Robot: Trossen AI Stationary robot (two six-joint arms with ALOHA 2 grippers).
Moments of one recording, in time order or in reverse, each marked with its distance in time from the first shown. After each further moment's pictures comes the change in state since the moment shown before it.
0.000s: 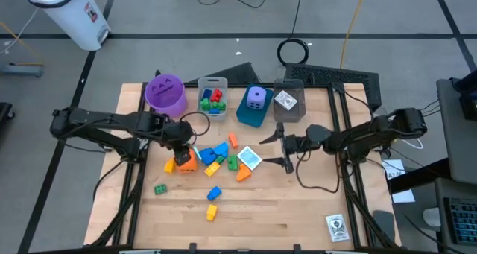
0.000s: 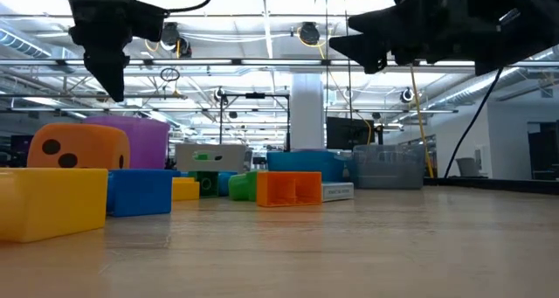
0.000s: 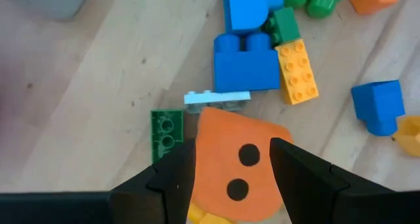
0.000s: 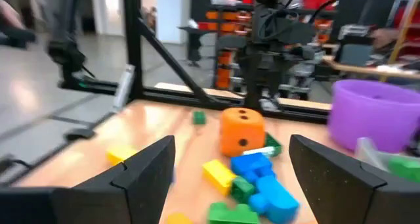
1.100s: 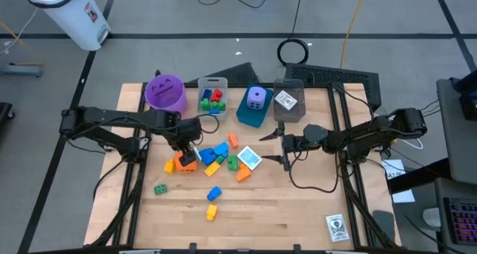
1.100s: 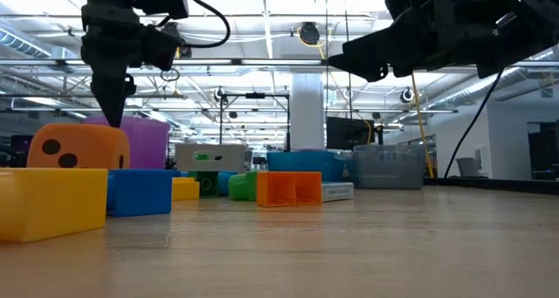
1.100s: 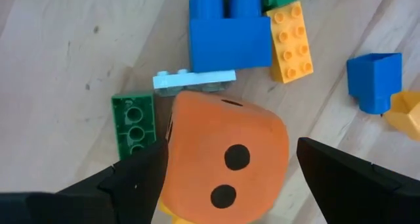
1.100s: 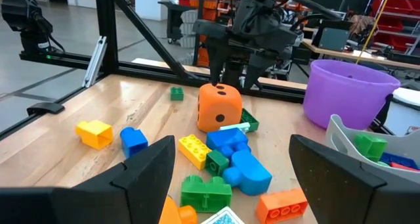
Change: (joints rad) left arm 0.098 0.151 0.000 -0.001 0.207 0.089; right arm -0.018 0.000 0.000 -0.080 0.063 -0.055
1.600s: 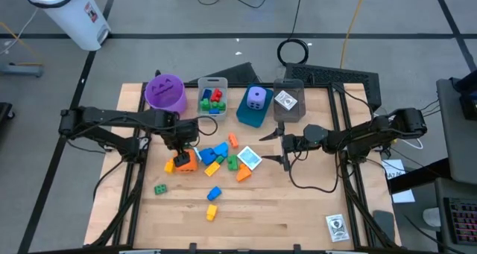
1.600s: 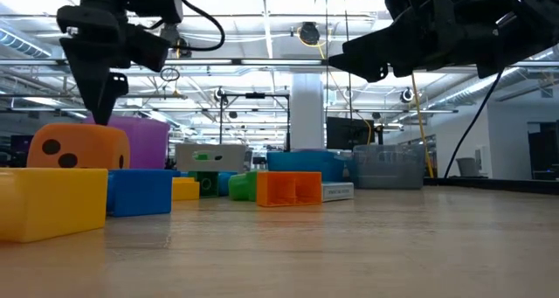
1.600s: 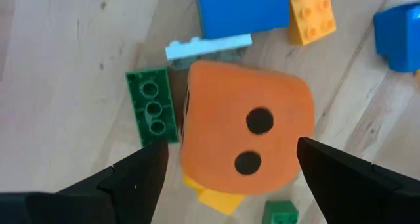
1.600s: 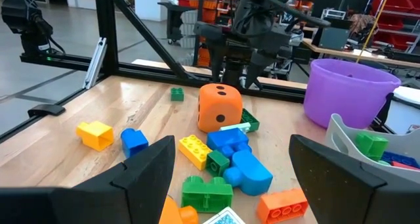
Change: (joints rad) left arm -0.008 -0.009 0.000 -0.116 -0.003 0.101; right arm 0.000 0.000 0.000 0.001 0.001 0.010
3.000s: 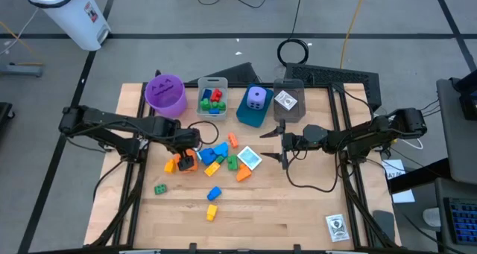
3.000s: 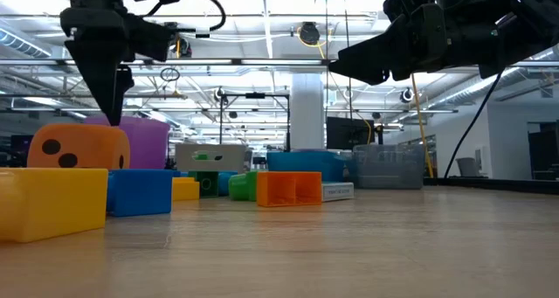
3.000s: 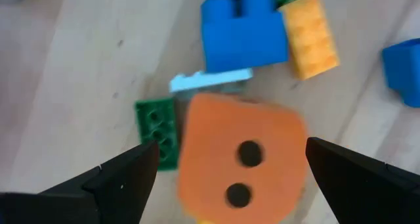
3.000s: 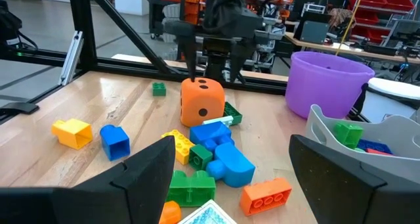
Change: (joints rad) left arm -0.128 0.002 0.000 0.095 -0.175 -0.125; right arm 0.000 0.000 0.000 -0.015 0.074 -0.002
